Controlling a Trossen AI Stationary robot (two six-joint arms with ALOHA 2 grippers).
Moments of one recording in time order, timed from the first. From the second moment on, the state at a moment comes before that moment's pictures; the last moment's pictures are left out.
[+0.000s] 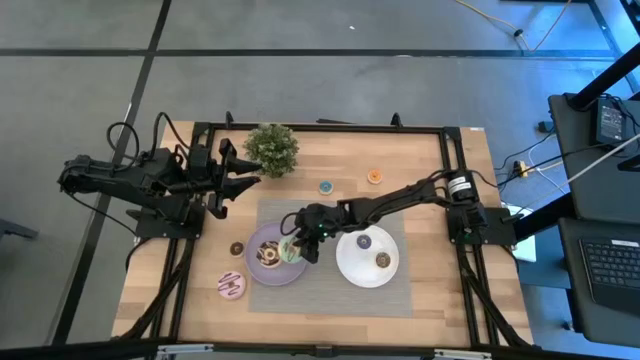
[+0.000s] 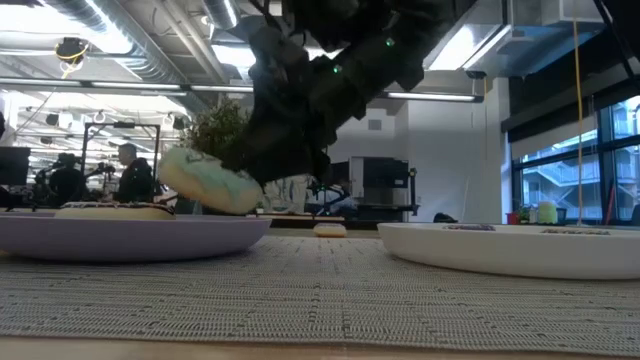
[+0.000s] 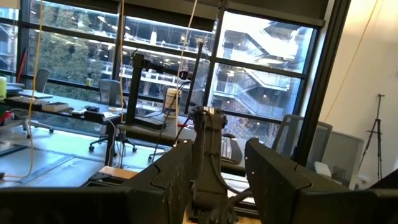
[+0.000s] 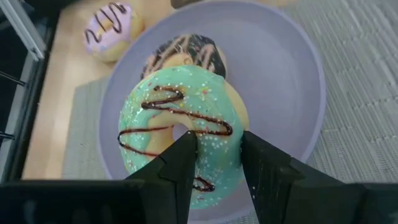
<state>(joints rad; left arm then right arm) -0.13 0.69 0.74 0.21 -0.23 -0.15 0.11 2.08 1.36 0.02 -0.10 0.44</state>
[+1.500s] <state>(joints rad) -0.13 0.69 0.74 0.20 -0.23 -0.15 0.10 2.08 1.36 0.02 -0.10 0.44</state>
